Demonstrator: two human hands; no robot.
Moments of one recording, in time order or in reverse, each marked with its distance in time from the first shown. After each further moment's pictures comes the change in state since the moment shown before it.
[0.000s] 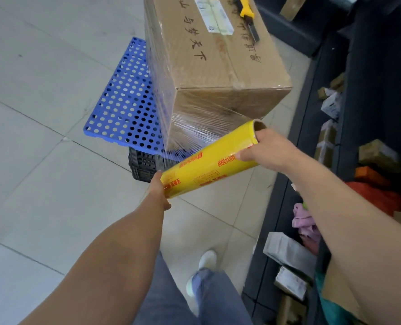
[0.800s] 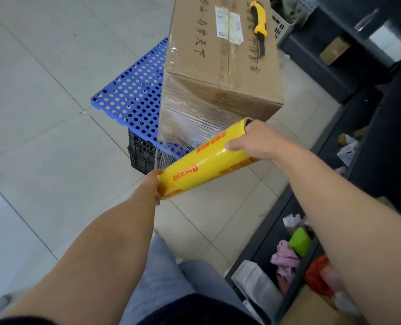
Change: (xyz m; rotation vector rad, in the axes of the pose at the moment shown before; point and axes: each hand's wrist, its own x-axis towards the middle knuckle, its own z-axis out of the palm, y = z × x) left_hand -0.047 -0.058 0.062 -0.113 0.121 0.036; right_hand 0.024 0.037 -0.047 -0.171 -0.119 -0.200
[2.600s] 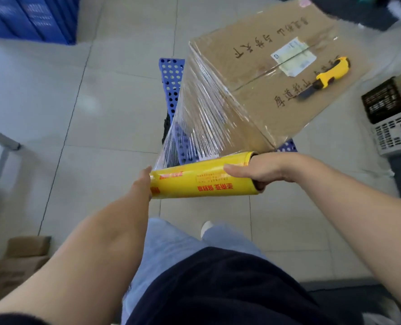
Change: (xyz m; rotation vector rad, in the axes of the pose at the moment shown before) left_hand -0.030 -0.090 0.154 -0.699 0.350 0.028; right_hand 0.135 0.099 -0.083 -0.757 -0.766 -0.371
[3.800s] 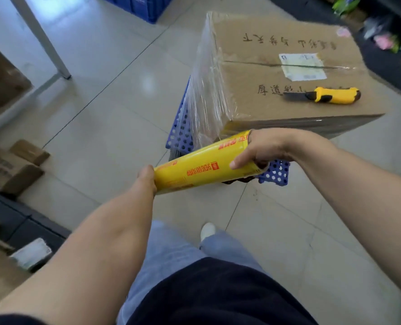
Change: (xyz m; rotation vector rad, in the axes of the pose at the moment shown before) left_hand -0.015 -0.146 0.127 -0.532 0.257 -0.030; right_hand -0.021 0.087 -0.062 -0.381 -0.023 -0.291
